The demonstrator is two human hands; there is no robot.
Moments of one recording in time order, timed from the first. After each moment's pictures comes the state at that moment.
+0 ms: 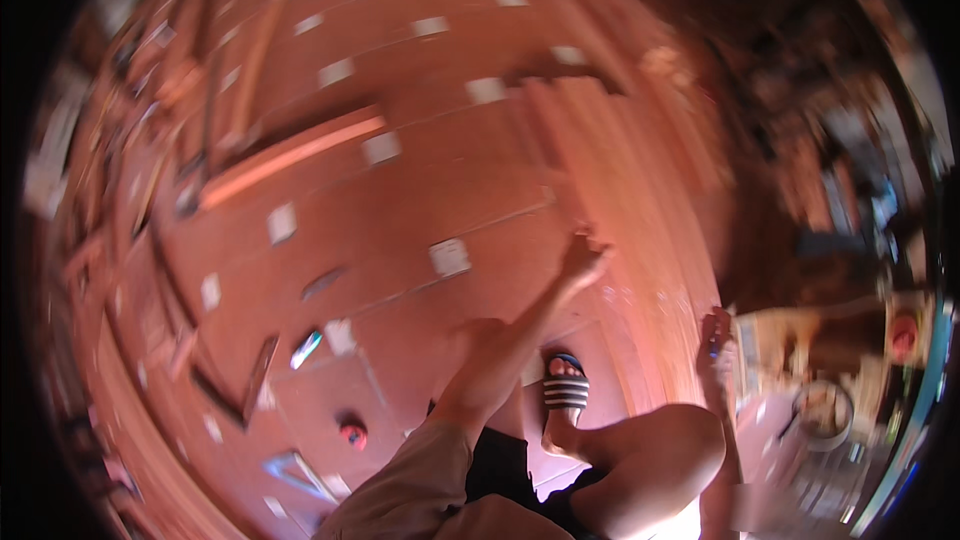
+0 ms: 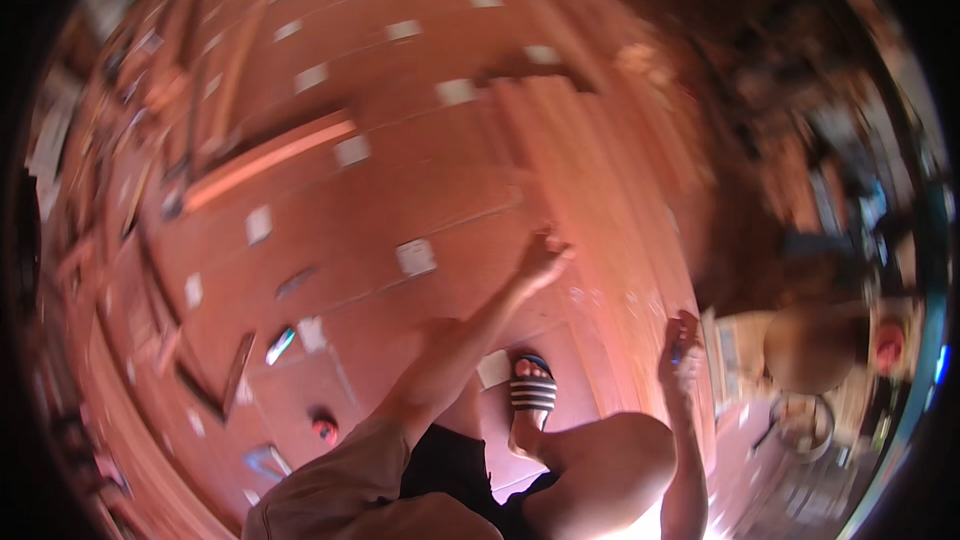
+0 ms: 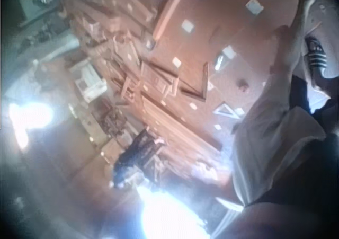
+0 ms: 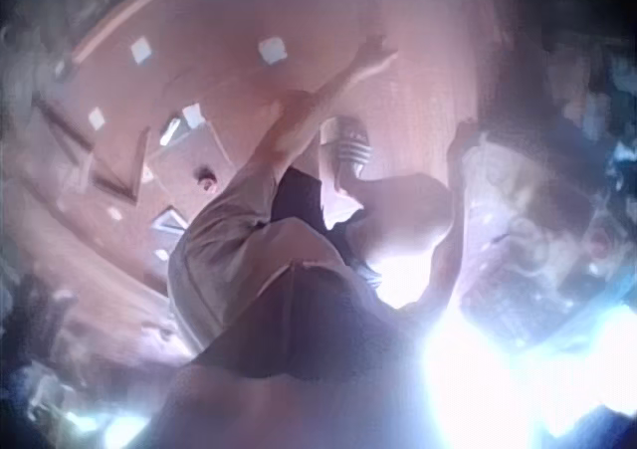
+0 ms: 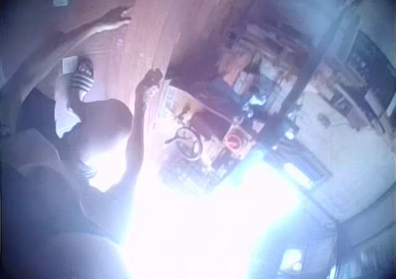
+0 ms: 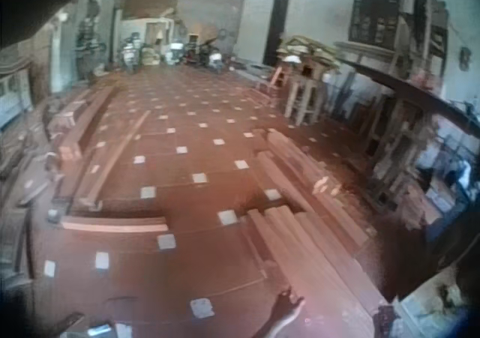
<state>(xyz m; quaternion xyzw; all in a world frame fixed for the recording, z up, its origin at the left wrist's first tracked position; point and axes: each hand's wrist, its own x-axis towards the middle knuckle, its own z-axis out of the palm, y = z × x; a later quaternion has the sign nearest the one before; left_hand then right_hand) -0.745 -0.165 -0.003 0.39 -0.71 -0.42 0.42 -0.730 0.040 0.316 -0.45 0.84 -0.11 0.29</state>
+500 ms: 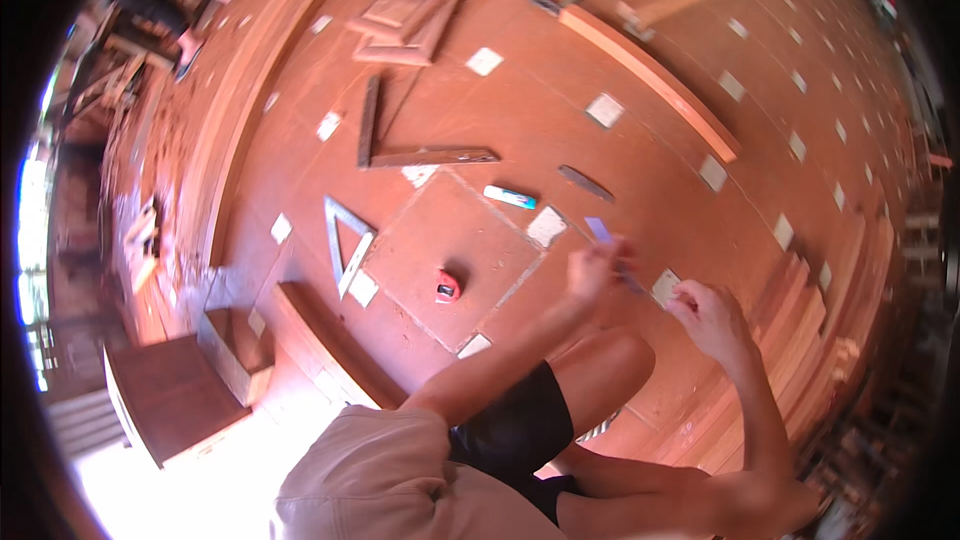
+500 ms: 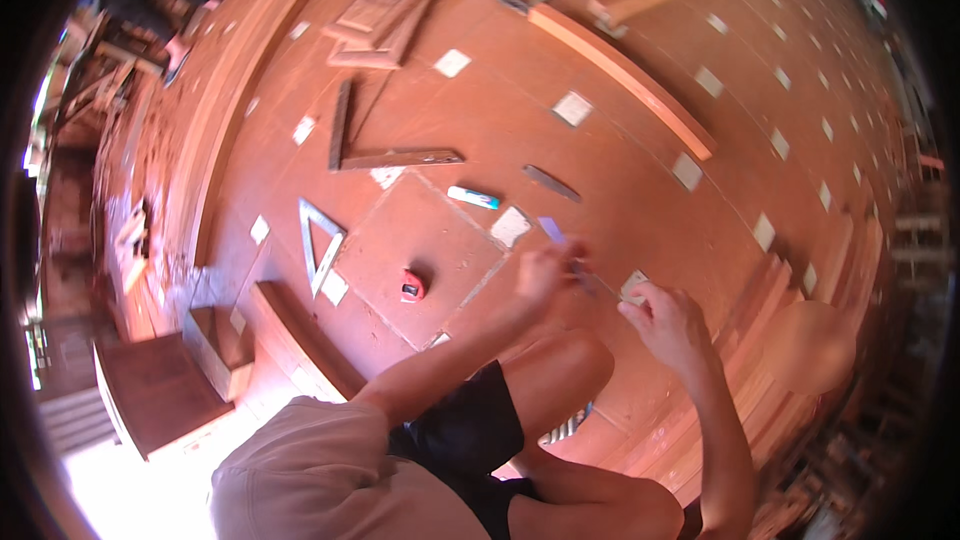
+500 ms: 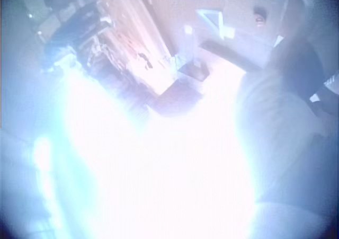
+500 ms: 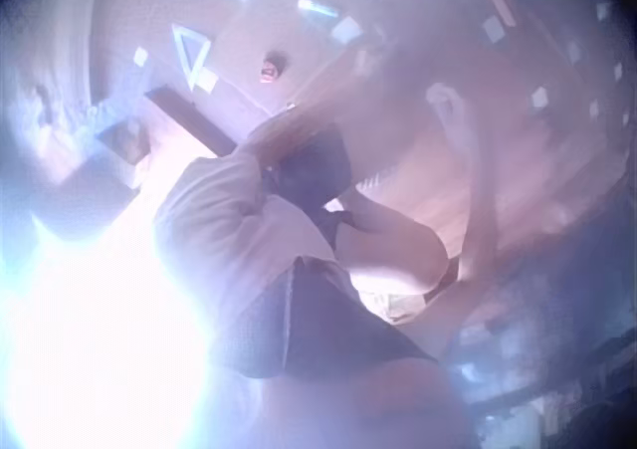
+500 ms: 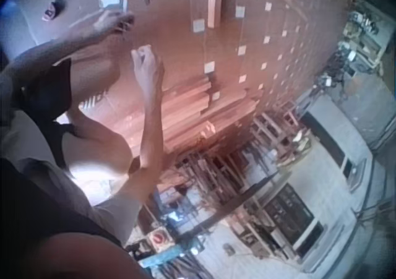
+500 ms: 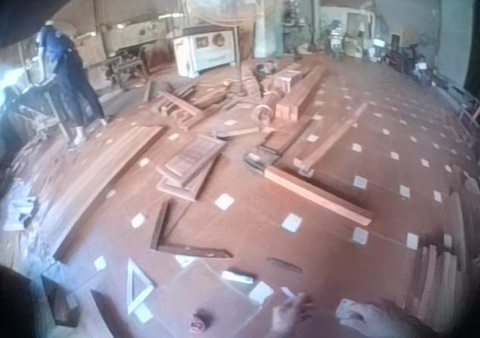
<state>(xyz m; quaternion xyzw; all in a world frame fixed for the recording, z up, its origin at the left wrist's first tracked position) -0.360 -0.180 0.045 0.48 -0.02 -0.61 0.63 -0.541 -0.255 0.222 -0.84 0.42 0.04 0.34</state>
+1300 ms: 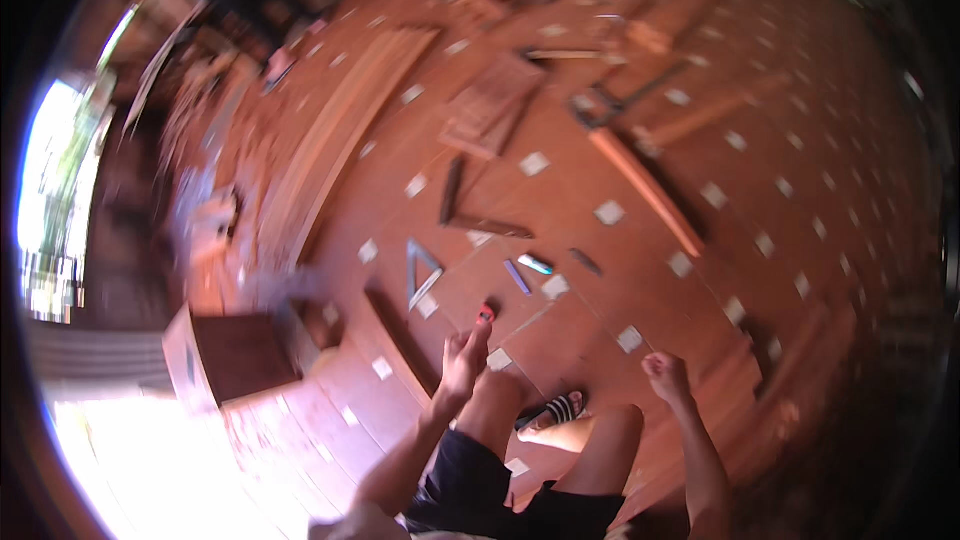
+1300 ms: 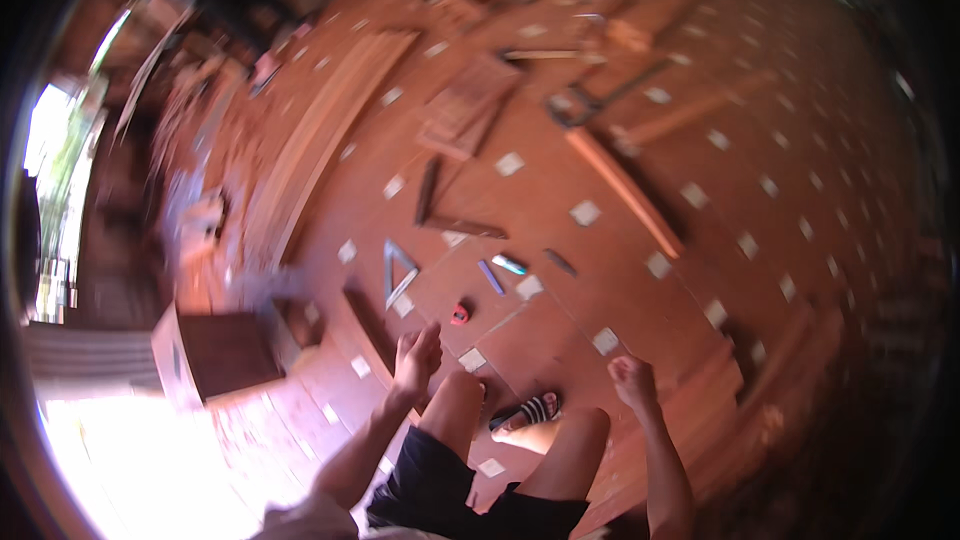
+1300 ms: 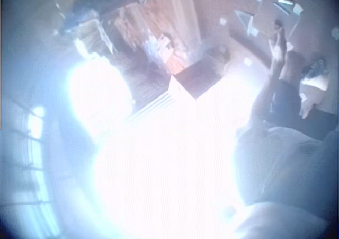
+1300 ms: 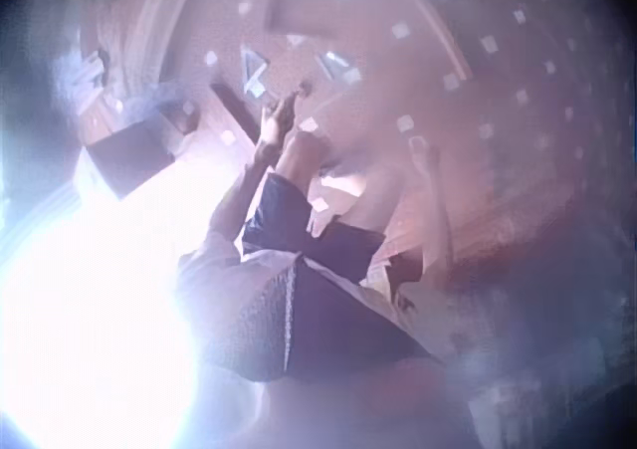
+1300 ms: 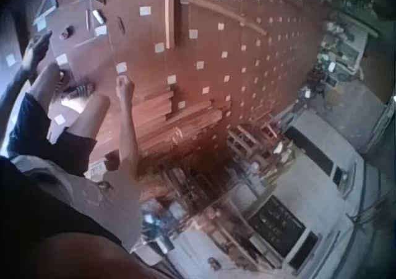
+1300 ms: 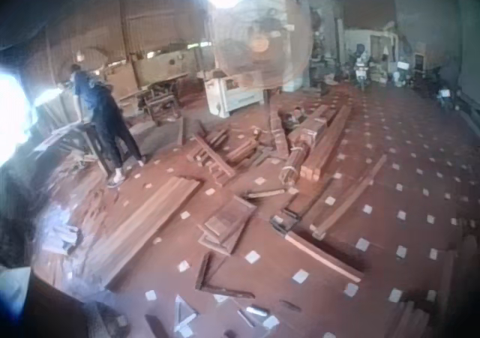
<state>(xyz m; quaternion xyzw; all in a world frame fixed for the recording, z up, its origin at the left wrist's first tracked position) -0.240 -0.024 0.470 0.67 0.04 -0.44 0.59 -0.602 -0.265 0.318 -0.77 0.46 -0.03 0.44</state>
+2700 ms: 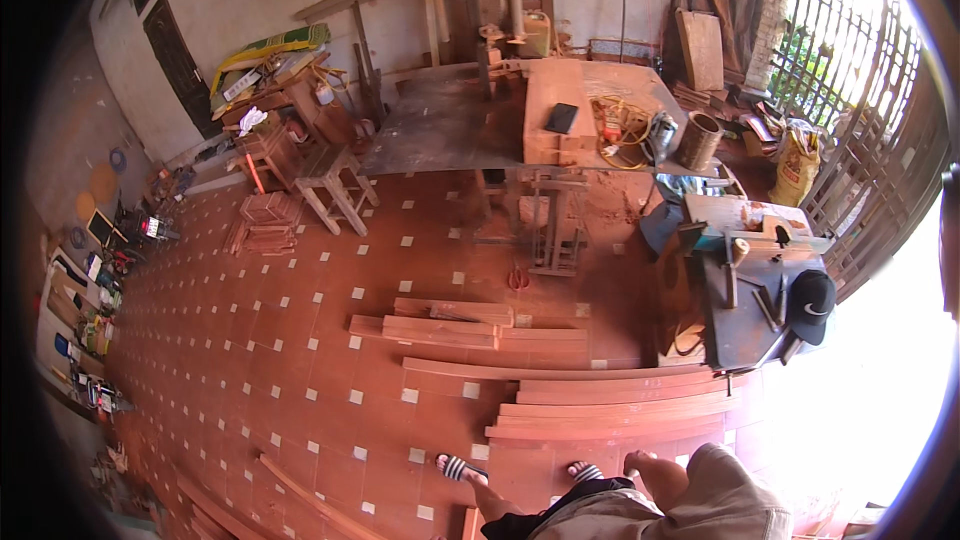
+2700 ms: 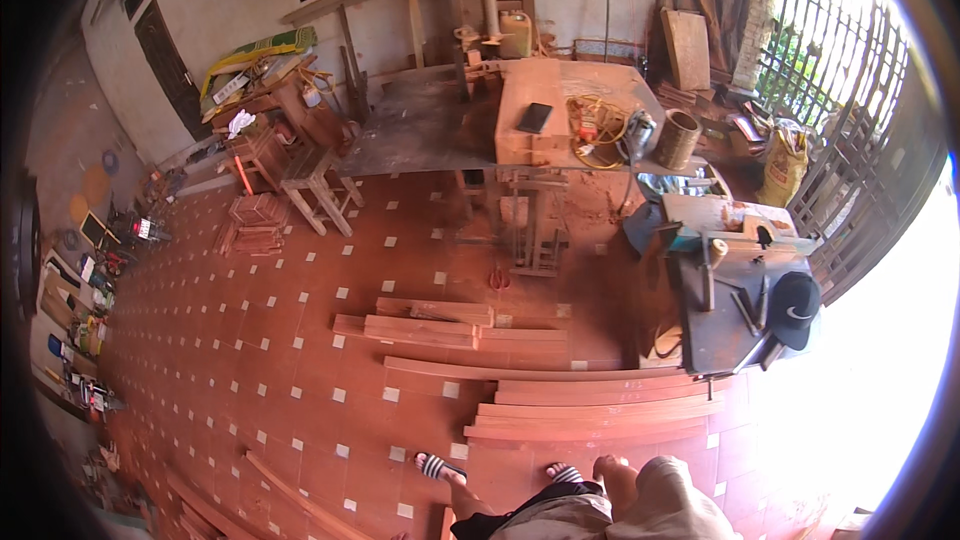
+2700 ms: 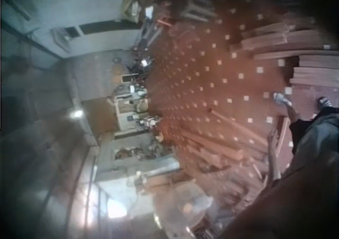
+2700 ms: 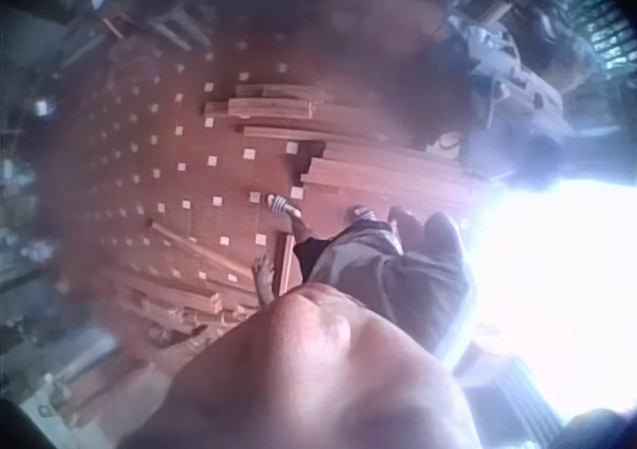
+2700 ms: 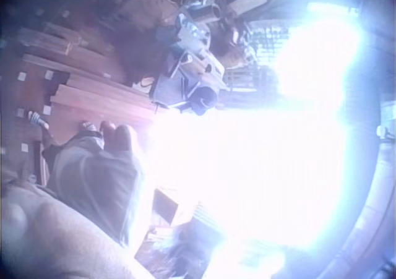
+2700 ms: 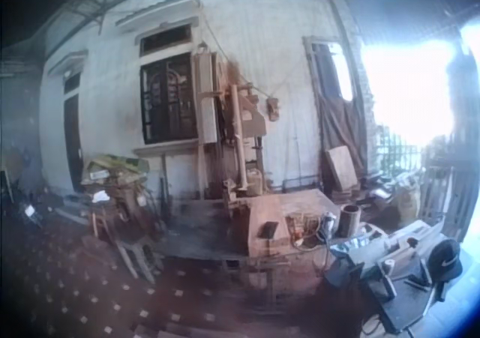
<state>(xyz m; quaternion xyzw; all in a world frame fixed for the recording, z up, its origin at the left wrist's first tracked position) -0.724 -0.641 0.789 0.42 -0.68 -0.60 0.03 -0.848 -0.143 0.540 -0.03 0.83 0.07 0.55</state>
